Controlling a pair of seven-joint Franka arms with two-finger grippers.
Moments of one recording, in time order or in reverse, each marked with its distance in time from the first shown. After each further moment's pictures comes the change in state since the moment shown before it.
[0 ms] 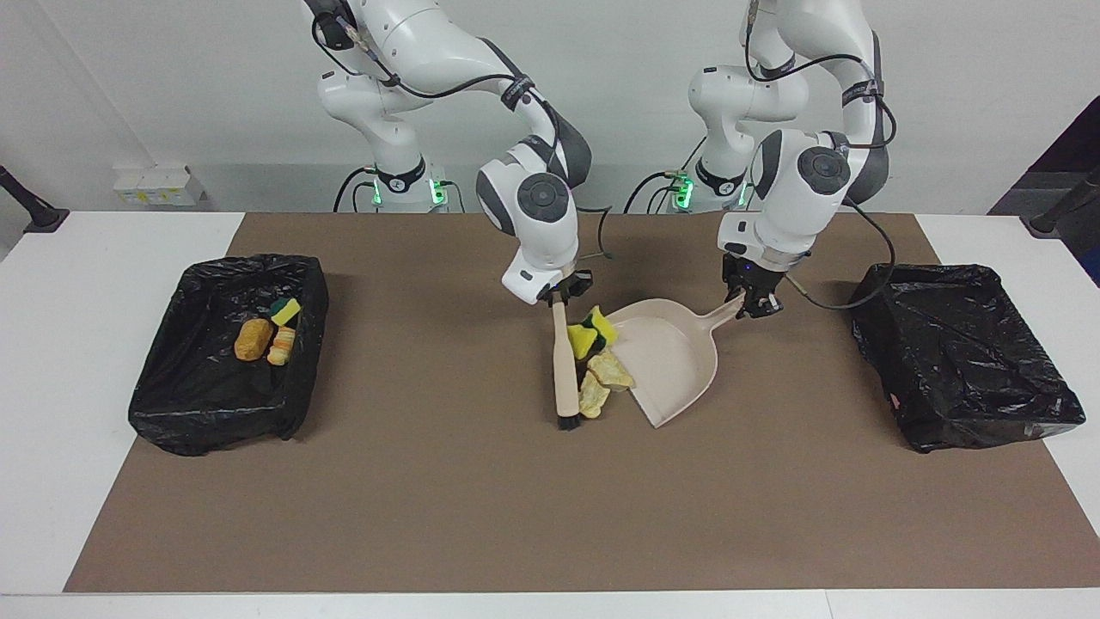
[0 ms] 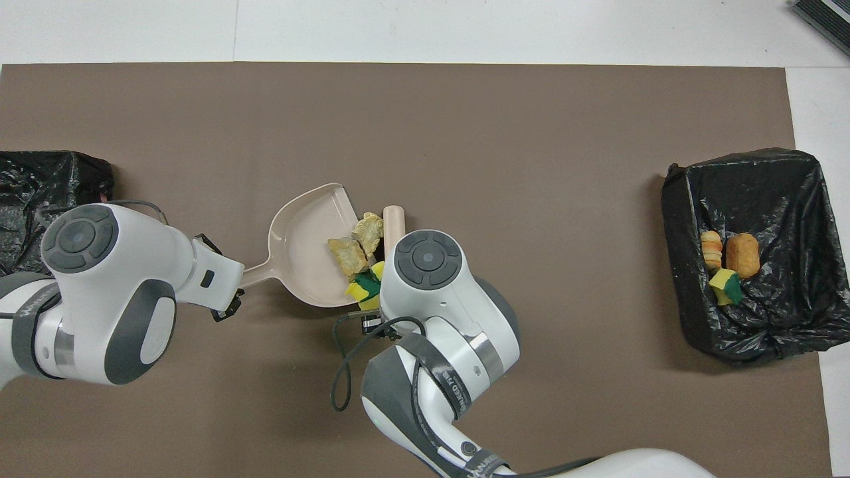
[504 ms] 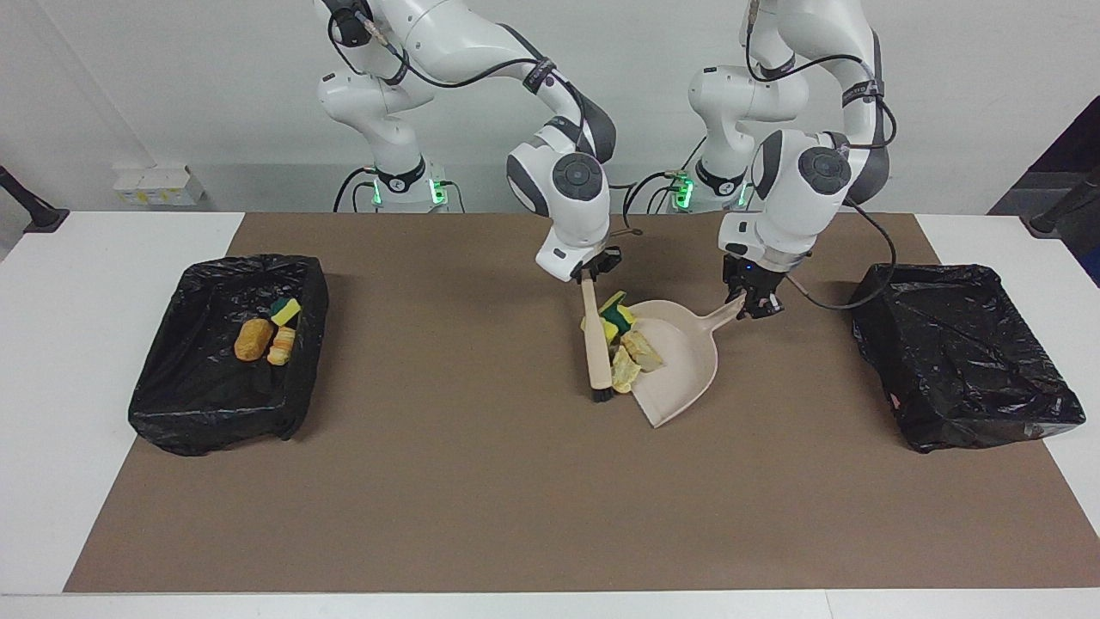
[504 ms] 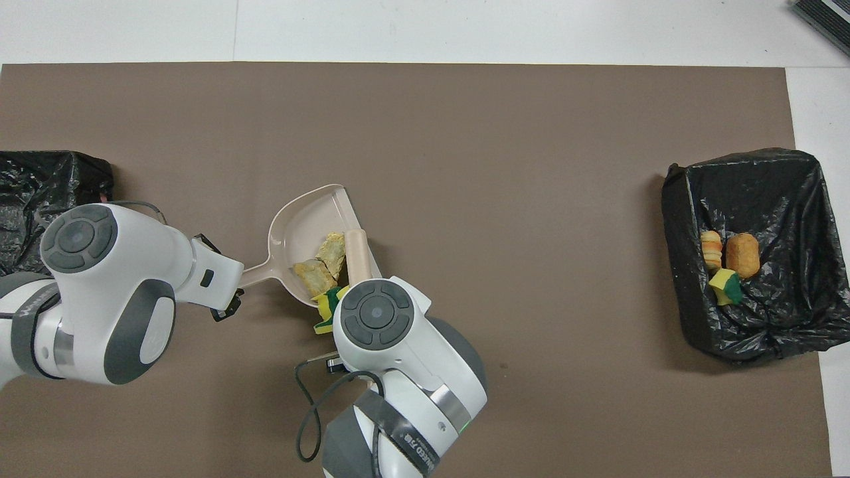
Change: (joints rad) left arm 0.000 0.000 0.001 -0.002 0.000 -0.001 -0.010; right arm 0.085 -0.052 0.018 0.001 0.007 0.000 0.045
